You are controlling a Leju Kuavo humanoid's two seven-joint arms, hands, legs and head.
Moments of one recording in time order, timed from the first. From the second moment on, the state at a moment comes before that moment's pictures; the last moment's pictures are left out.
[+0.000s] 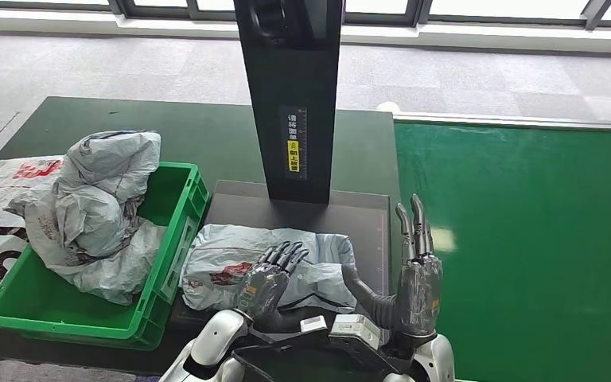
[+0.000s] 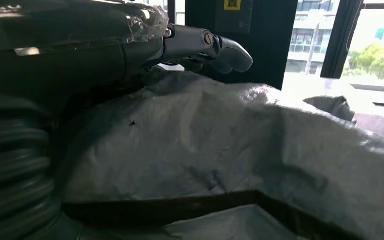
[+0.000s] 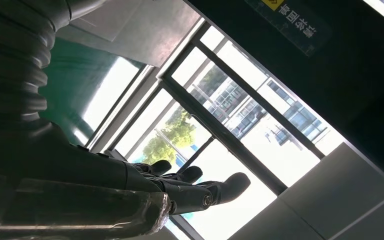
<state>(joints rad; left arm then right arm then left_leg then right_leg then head) -0.15 -0.20 -0.24 -1.03 -1.30 0.23 -0.12 0.14 0.22 0.30 -1.74 1.05 -0.70 -0.47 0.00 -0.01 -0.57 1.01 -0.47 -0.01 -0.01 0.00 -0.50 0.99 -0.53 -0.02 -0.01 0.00</state>
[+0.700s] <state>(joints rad) -0.25 -0.21 -0.24 -0.84 -1.33 0.18 -0.10 0.13 0.22 0.29 -1.74 1.04 -0.70 -0.48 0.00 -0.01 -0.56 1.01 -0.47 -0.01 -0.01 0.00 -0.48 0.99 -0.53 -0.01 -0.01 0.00</state>
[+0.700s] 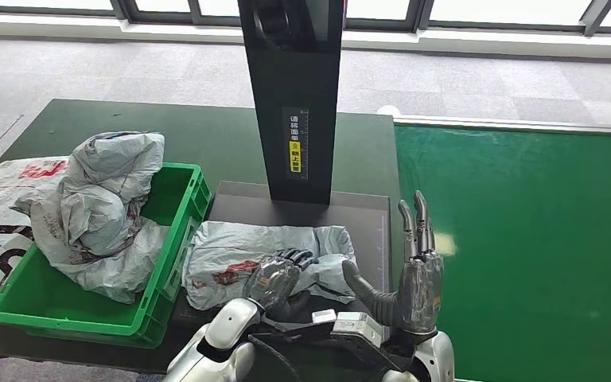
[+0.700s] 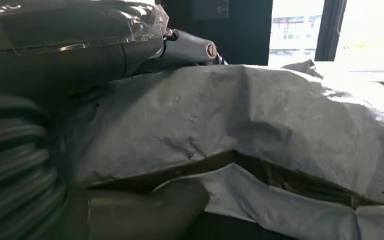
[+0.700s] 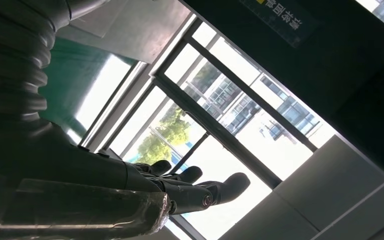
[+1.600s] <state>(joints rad) -0.19 -0.19 -0.24 -0.93 -1.34 0.28 -0.10 0.16 0.22 0.31 -1.80 0.97 -0.70 -0.51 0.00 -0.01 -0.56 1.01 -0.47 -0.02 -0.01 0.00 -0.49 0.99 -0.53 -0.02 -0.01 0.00</state>
